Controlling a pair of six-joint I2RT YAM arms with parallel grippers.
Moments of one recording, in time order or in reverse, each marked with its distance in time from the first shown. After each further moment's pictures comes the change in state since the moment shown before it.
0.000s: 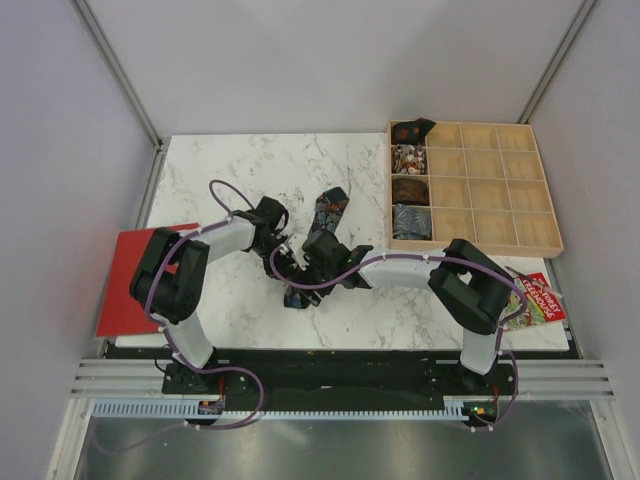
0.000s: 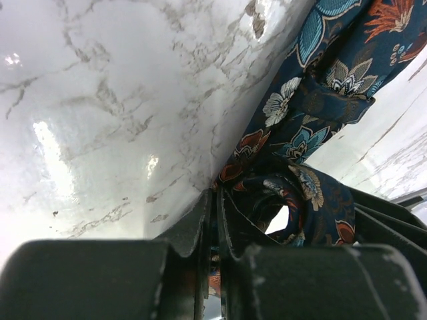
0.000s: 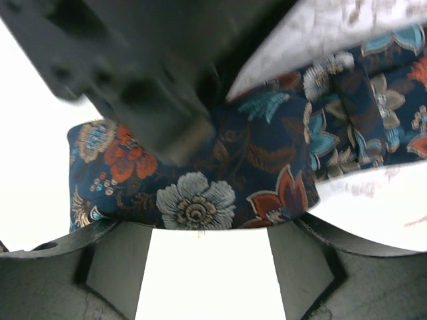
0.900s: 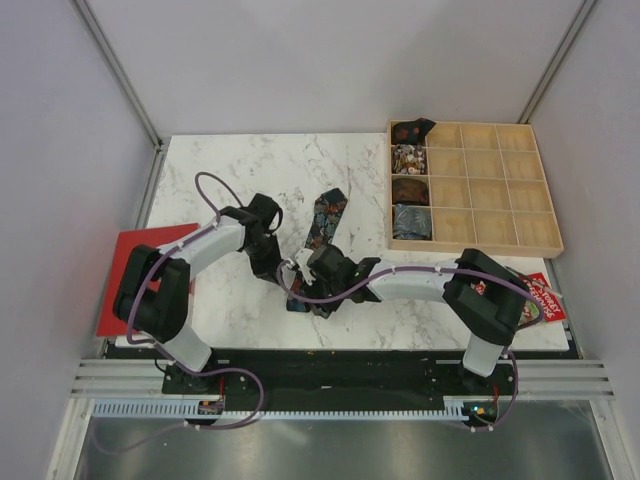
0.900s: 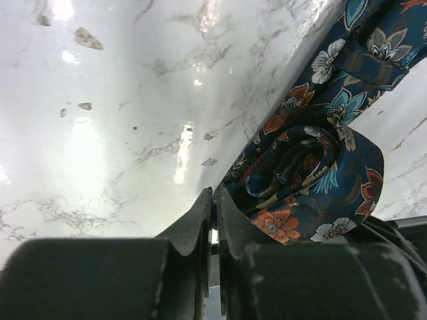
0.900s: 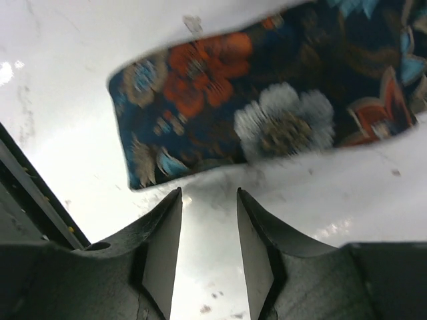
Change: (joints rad) left arm -0.001 -0.132 0.024 -0.206 -0.166 0.002; right arm 0.060 -0.108 -0.121 -0.053 -0.020 0.102
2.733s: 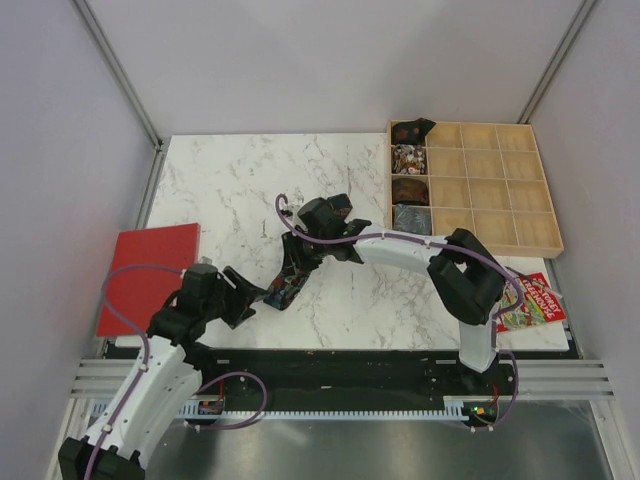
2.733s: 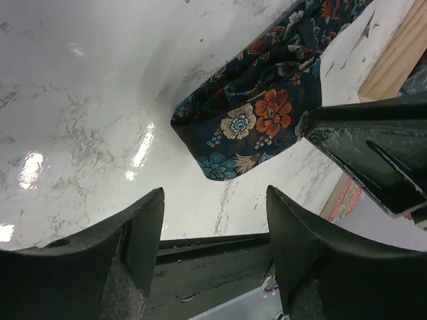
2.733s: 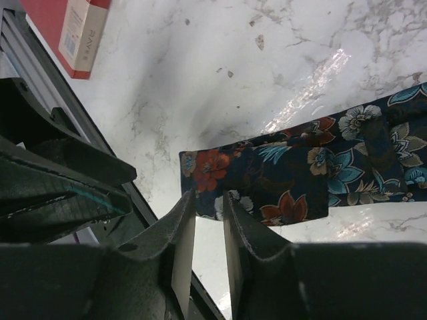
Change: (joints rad) left arm 0.148 -1.070 -0.644 0.132 0.010 -0.419; right arm -0.132 0.141 0.345 0.011 -0.257 0.393
